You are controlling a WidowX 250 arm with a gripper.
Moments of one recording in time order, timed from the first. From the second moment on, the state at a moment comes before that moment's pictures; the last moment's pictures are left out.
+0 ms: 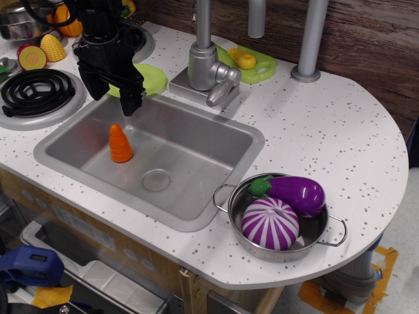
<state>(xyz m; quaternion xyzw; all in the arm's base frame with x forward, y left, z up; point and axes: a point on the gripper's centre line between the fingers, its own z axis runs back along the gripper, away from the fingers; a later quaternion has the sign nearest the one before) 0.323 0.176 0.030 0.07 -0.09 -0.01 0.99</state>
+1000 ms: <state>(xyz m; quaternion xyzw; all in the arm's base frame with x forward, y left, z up) 0.316 0.172 -0.025 0.04 -0.11 0.03 0.99</state>
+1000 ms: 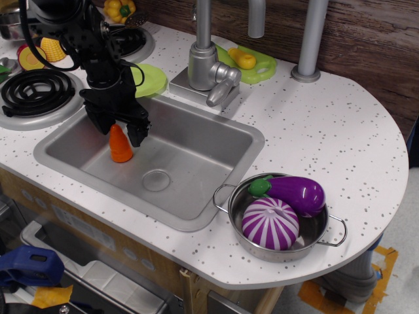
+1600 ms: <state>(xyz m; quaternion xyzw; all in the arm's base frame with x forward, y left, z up) 0.319 0.184 -0.036 0.01 -0.13 0.03 0.99</state>
